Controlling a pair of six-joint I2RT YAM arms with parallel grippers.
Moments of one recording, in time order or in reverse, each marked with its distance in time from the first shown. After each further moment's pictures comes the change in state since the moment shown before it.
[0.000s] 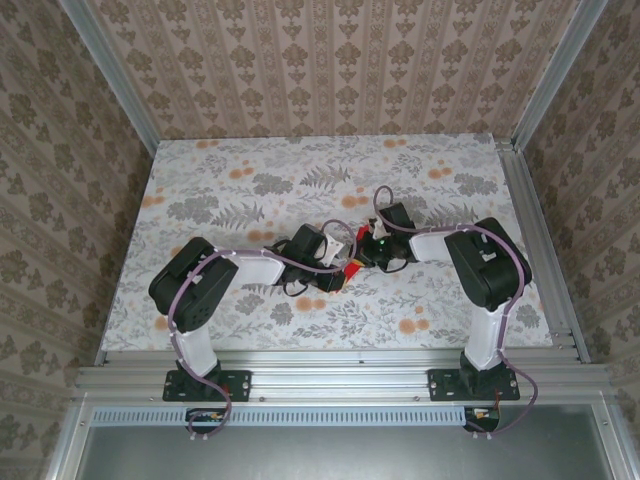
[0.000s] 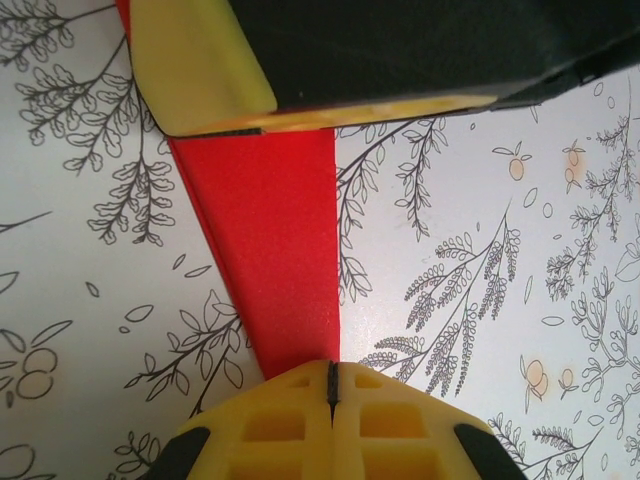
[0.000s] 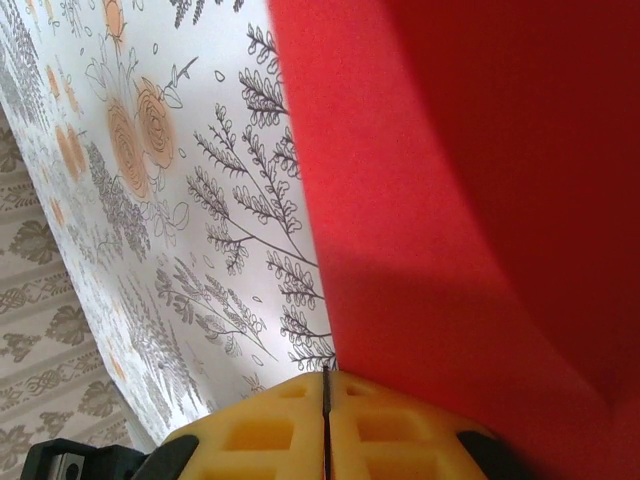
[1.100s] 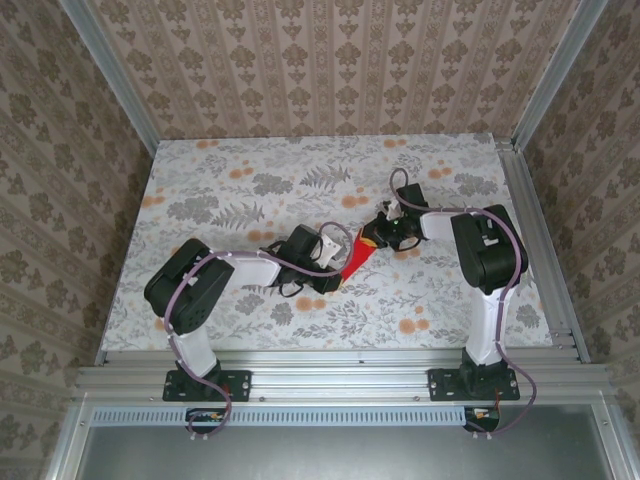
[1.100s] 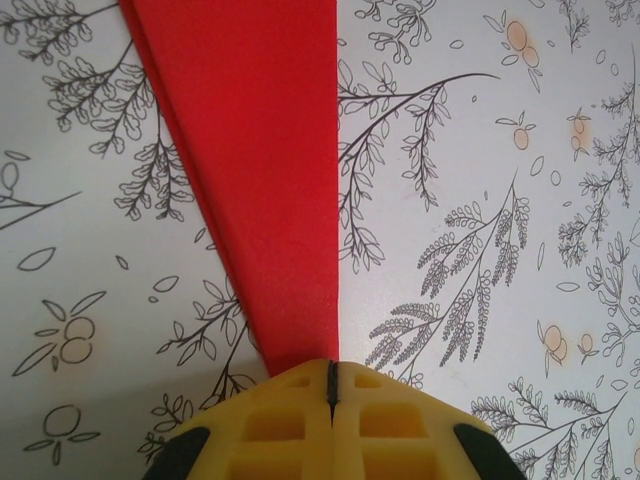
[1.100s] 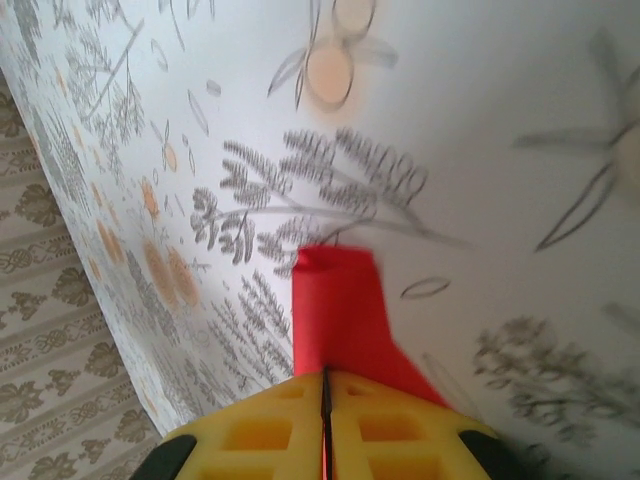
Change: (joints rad) left arm 0.015 -0.030 -0.033 -0.007 0.009 0.082; right arm -0.166 0.124 0.200 -0.137 -0.085 -0.094
